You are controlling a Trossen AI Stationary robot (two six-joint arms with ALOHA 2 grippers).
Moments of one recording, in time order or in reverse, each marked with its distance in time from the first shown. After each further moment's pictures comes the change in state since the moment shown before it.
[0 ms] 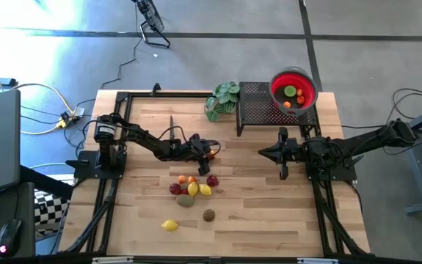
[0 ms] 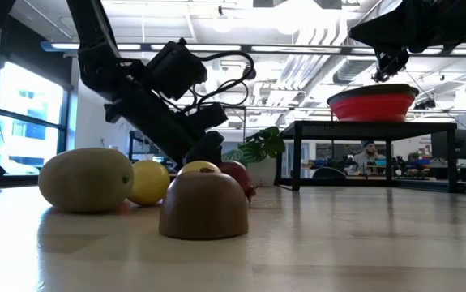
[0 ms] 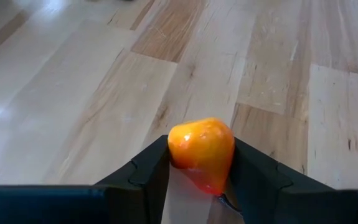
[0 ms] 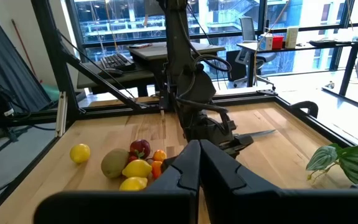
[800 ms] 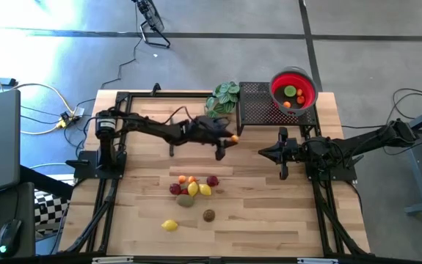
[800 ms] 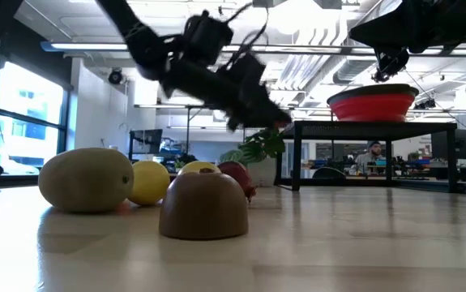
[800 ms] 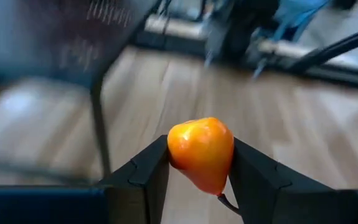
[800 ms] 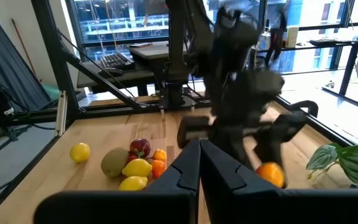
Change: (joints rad) left arm 0.137 -0.006 0.307 0.015 0.315 0.070; right arm 0.000 0.000 0.000 -0.003 0.000 0.000
